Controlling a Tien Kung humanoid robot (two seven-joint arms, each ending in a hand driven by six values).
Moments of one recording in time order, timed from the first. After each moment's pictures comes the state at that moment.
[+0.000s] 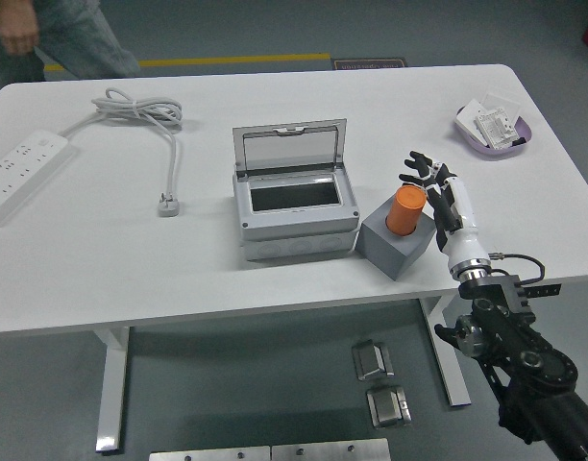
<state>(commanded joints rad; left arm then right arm) 0.03 0.09 -1.87 -0.18 1.93 -0.12 0.34 0.27 -0.07 1.22 0.97 -1.09 -0.15 0.46</state>
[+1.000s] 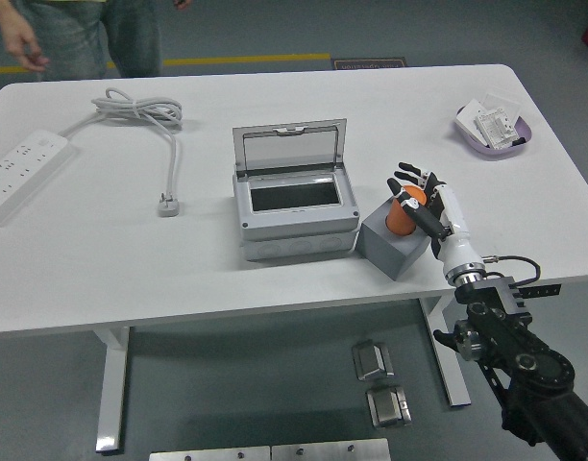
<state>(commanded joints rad) 0.03 0.09 -1.86 -0.18 1.93 -0.13 0.34 0.28 -0.08 1.19 0.96 -1.14 -0.16 0.42</state>
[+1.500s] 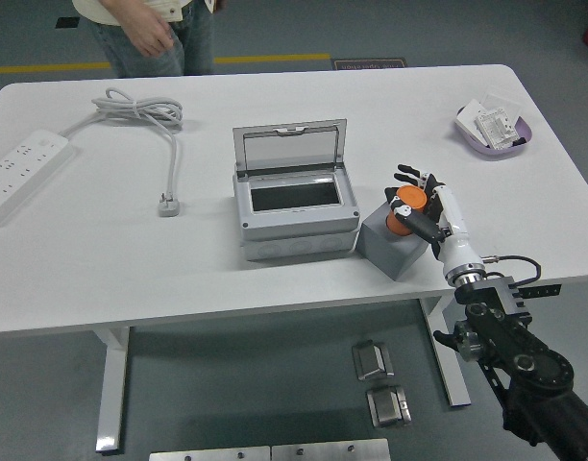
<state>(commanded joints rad) 0.02 0.09 -1.87 -0.18 1.95 -0.12 0.34 0.28 -0.08 1.18 0.96 -1.16 -0.18 0.41</state>
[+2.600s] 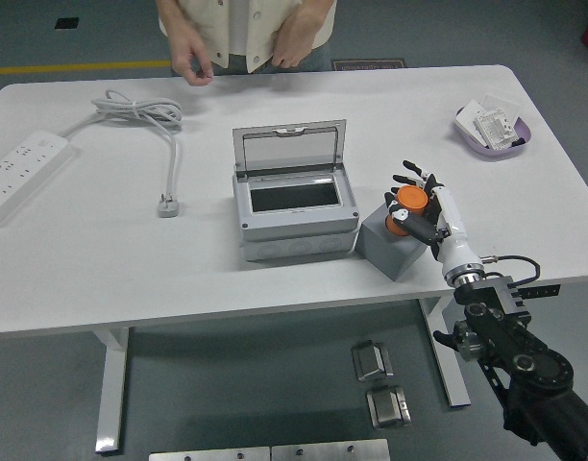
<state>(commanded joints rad) 0.02 0.09 -1.87 -0.18 1.95 -0.12 0.34 0.27 -0.08 1.17 0.95 -1.16 -0.17 0.39</state>
